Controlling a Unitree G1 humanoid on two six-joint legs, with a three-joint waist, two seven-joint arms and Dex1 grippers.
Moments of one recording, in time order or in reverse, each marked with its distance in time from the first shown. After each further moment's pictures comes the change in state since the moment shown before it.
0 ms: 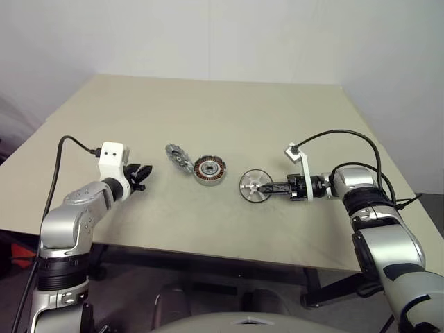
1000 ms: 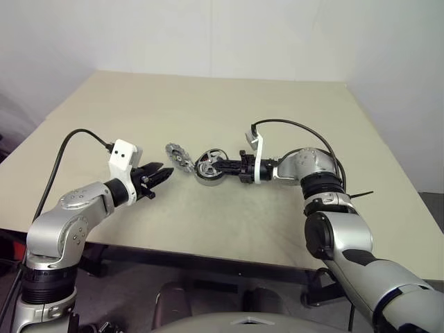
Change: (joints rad) left arm 0.060 0.071 -0.032 -0.160 -0.160 0.001 -0.161; right arm -0.146 0.363 -0.421 -0.036 0.209 0.302 -0.673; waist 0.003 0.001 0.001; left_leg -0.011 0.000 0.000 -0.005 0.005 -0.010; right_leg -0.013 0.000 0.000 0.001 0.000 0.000
